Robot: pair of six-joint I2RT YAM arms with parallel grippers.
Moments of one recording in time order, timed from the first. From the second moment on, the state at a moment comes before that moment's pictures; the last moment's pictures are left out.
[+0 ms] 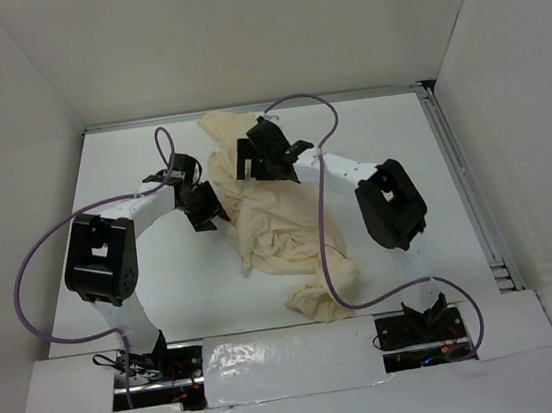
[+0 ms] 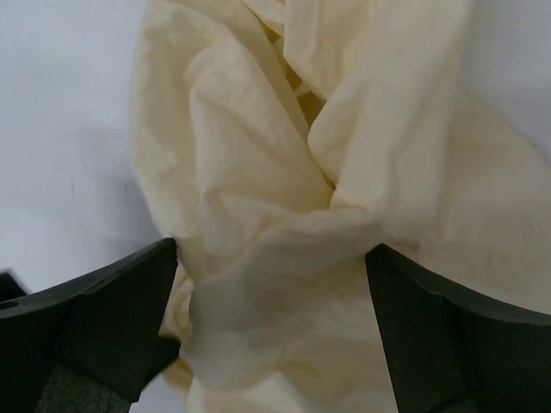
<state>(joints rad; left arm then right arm) -0.24 1.79 1.17 -0.56 0.22 -0.71 0.64 2.02 1.60 -0.30 0.16 0.63</state>
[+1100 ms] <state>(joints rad) -0.18 1.08 1.10 -0.70 -0.04 -0.78 0.25 0.70 0.70 -0.33 0.19 0.64</state>
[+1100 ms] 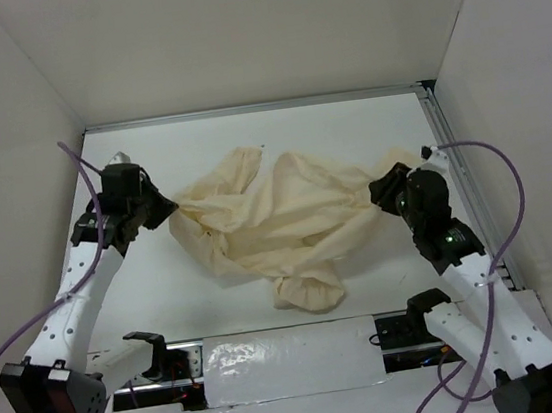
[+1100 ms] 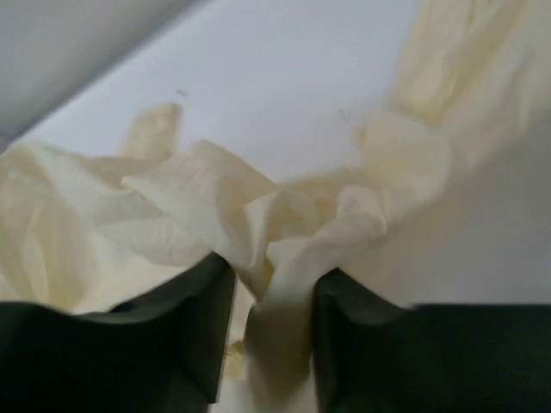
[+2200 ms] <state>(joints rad) -0.26 1.21 1.00 -0.91 0.03 -0.93 0.73 1.66 1.15 -0.30 0.16 0.44</state>
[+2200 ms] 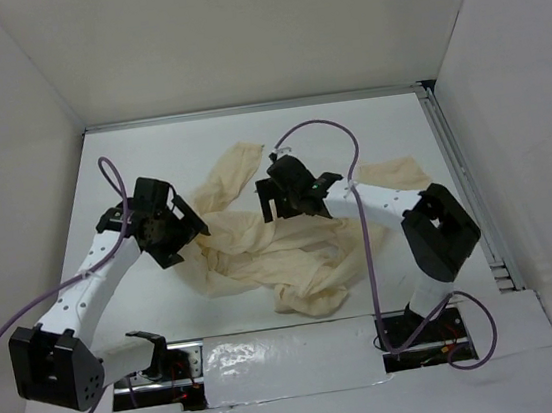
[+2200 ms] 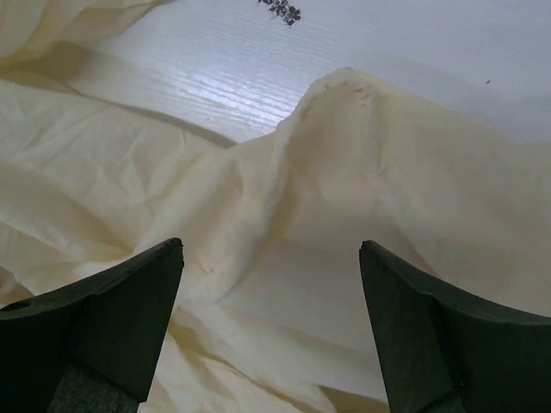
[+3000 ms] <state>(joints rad) -0.28 1.20 0.93 -0.85 0.03 -0.96 0.82 1.43 1.30 -0.35 0.35 0.67</state>
